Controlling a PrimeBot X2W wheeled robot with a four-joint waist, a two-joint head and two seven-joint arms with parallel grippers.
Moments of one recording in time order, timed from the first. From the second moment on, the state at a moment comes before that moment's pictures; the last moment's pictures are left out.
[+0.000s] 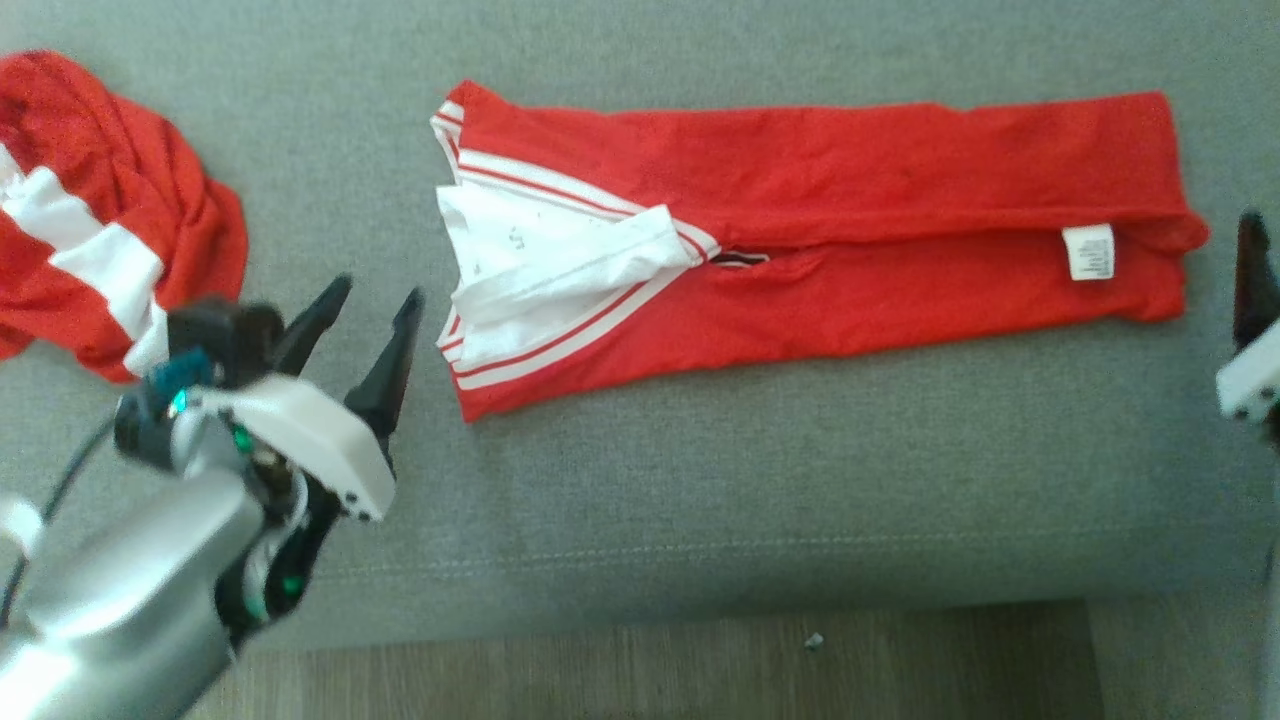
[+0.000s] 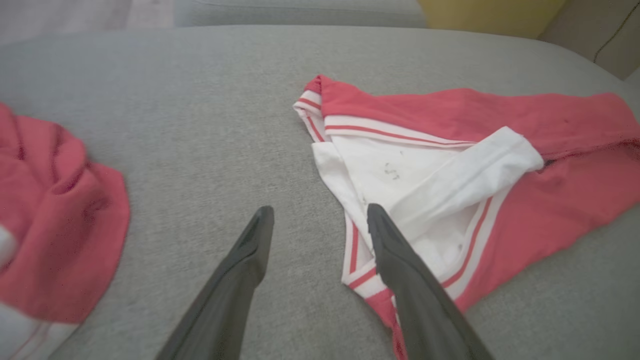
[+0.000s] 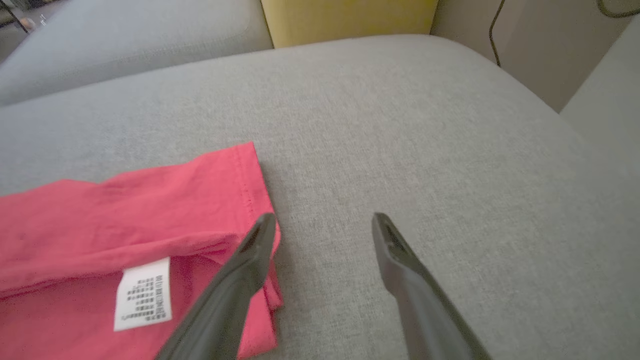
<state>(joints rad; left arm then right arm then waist) -0.63 0.65 -1.05 0.19 -1.03 0.25 -0.24 -0.46 -0.26 -0.24 0.44 0.11 0.12 0.28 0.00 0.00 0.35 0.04</state>
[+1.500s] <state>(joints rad) -0.08 0.25 -0.54 -0.01 -0.19 0.28 -0.25 -0.65 -0.26 -0.51 1.01 -0.14 0.12 0.25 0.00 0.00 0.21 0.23</state>
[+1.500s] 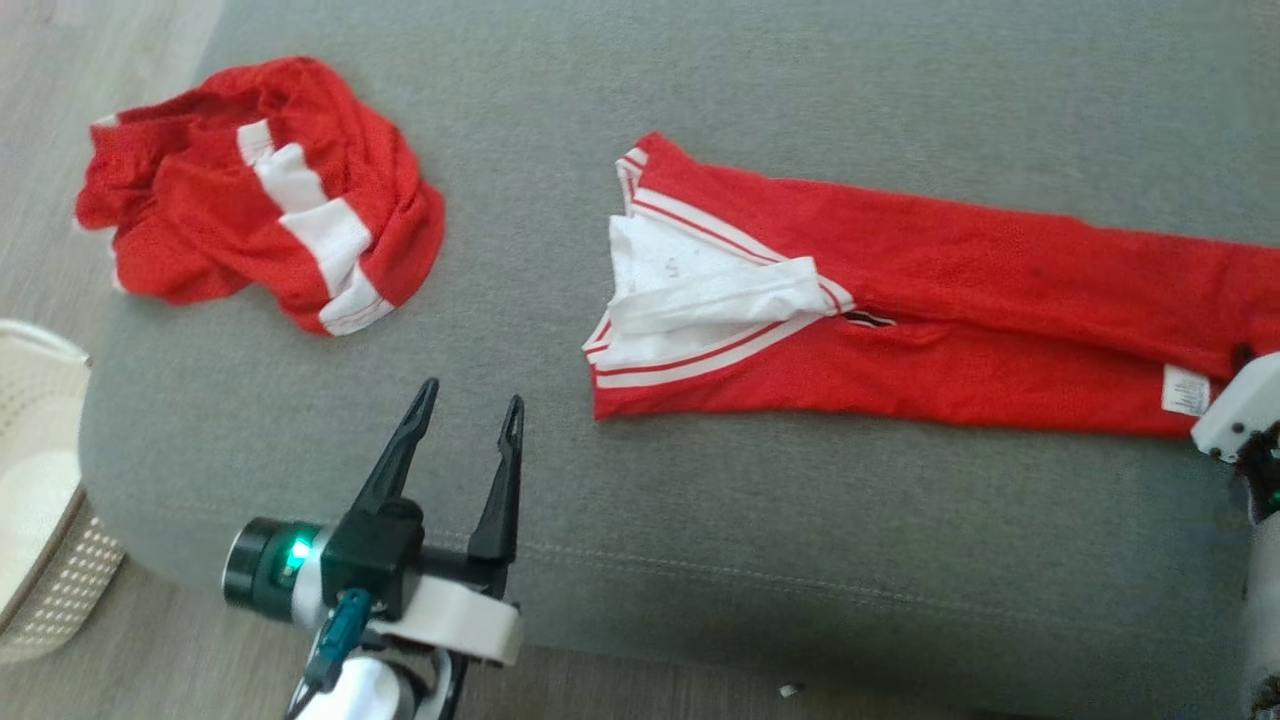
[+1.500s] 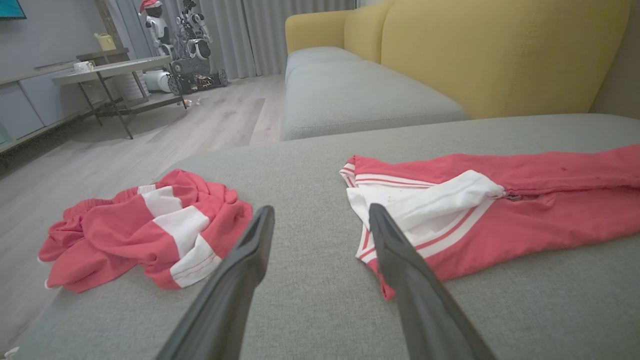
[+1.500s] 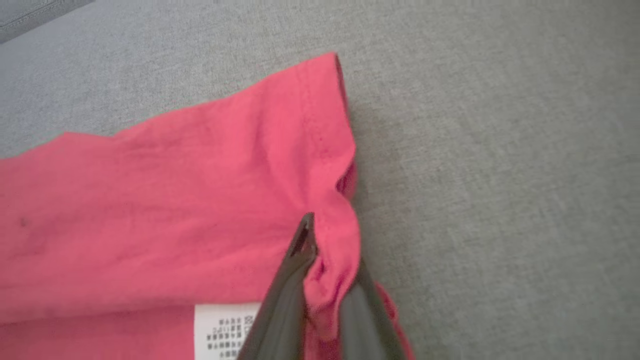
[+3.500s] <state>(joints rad) -0.05 0.15 -0.50 0.10 -0.16 0.14 -0.25 -0.65 -0.07 0.17 0.77 0.28 0.13 0.34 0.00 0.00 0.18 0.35</state>
